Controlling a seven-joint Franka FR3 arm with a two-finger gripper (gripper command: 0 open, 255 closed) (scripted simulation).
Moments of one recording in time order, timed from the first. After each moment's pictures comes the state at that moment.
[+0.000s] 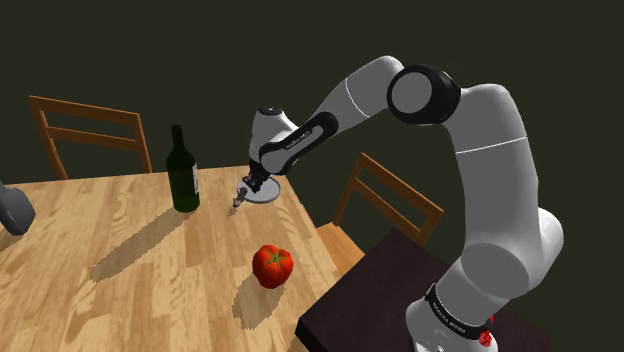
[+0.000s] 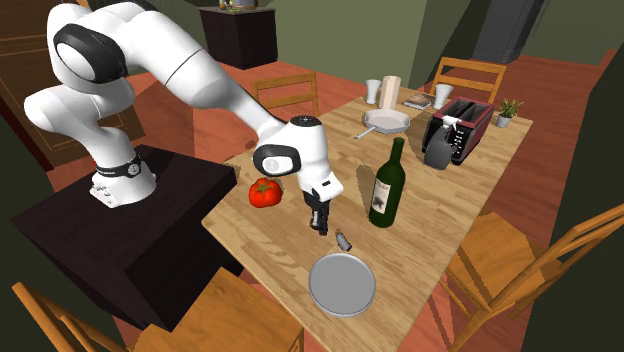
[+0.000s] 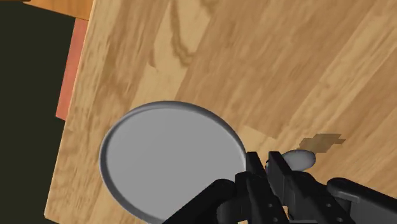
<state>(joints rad) -0.18 0.74 0.29 -1.74 -0.44 2.59 0.27</state>
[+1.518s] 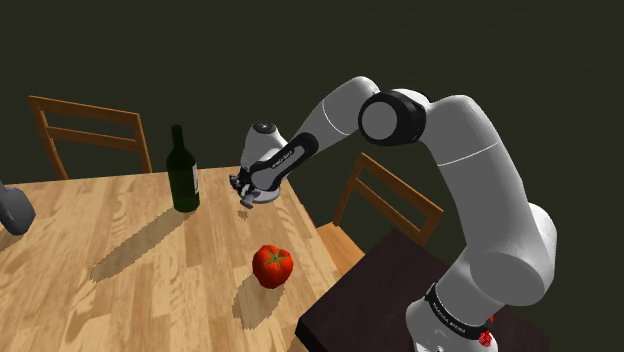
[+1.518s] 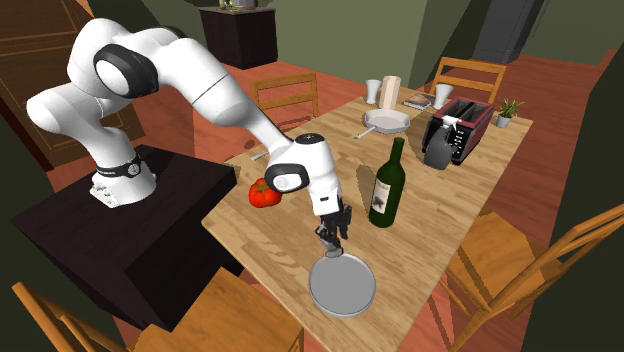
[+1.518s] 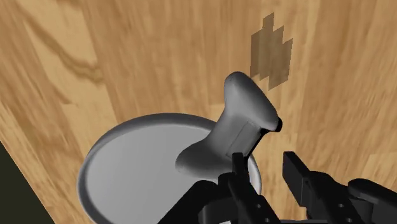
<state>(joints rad) 0.00 0.89 0.11 -1.61 -0.36 2.79 0.79</state>
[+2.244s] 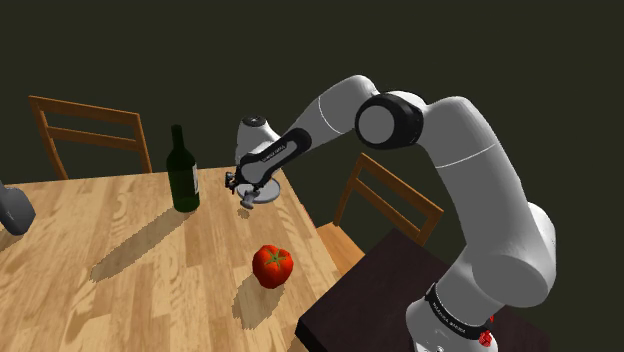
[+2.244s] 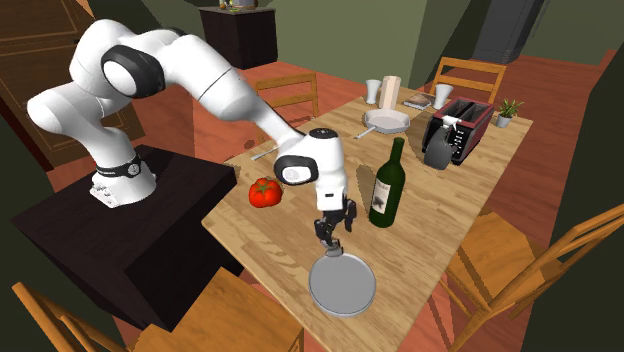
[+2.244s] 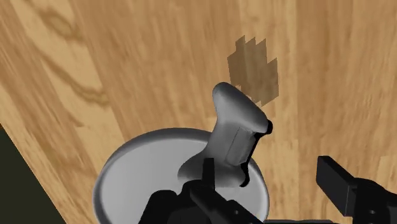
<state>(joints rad) 0.04 0.91 0.10 -1.53 -0.30 2.61 0.86</state>
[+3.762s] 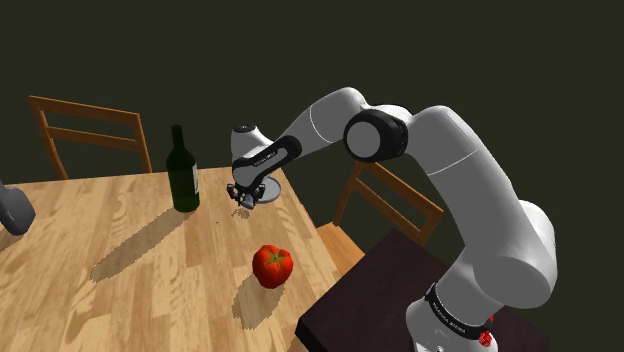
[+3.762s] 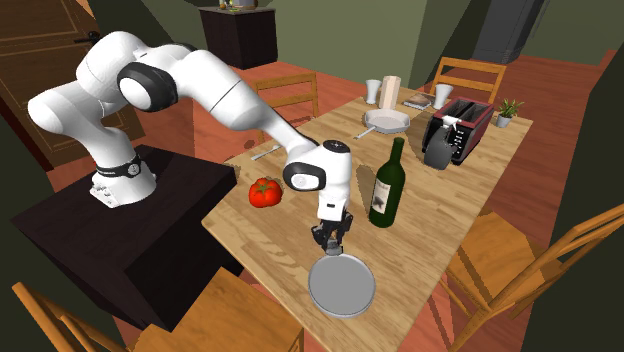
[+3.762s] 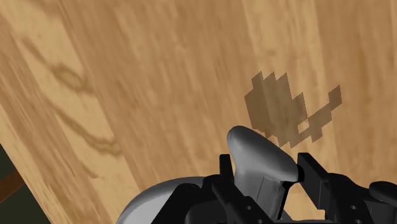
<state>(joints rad) 0.07 1.01 0.08 -1.39 -0.25 2.42 0.93</state>
